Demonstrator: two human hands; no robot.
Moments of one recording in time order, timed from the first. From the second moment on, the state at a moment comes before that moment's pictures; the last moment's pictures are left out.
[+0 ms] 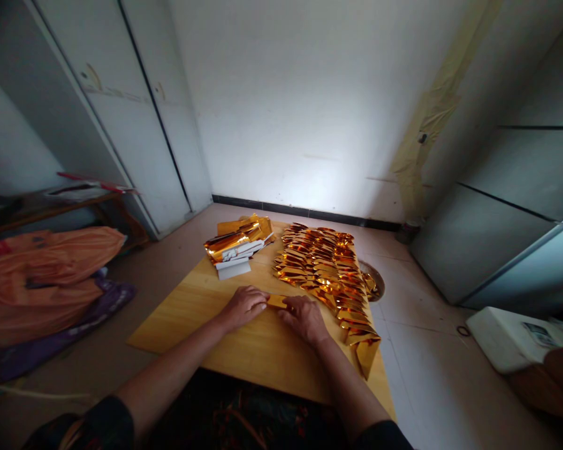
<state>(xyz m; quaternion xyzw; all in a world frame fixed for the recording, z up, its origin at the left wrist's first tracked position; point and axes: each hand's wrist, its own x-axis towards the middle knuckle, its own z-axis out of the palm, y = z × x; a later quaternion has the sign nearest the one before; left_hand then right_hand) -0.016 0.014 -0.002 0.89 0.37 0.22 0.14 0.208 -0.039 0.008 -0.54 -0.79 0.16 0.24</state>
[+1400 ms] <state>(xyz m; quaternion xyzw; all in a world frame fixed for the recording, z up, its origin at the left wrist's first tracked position) 0.009 0.017 -0.012 0.87 0.42 0.23 0.07 0.177 -0.018 0.004 -0.68 -0.72 0.00 0.11</state>
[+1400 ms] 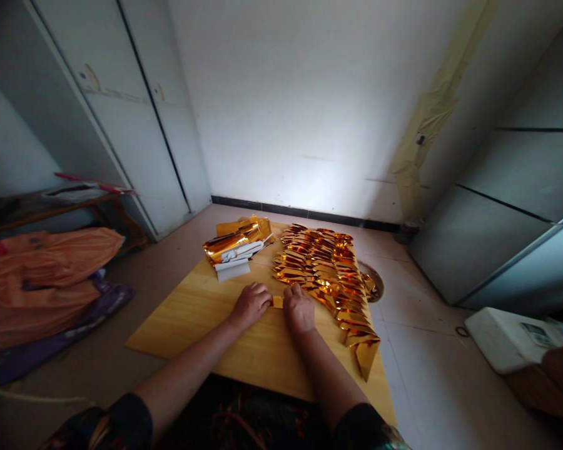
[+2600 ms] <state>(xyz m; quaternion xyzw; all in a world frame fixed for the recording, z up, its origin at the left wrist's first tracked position) -0.011 0.038 -0.021 0.87 0.34 0.27 0.25 0.191 -0.015 -0.001 -0.73 -0.62 0.18 0.23</state>
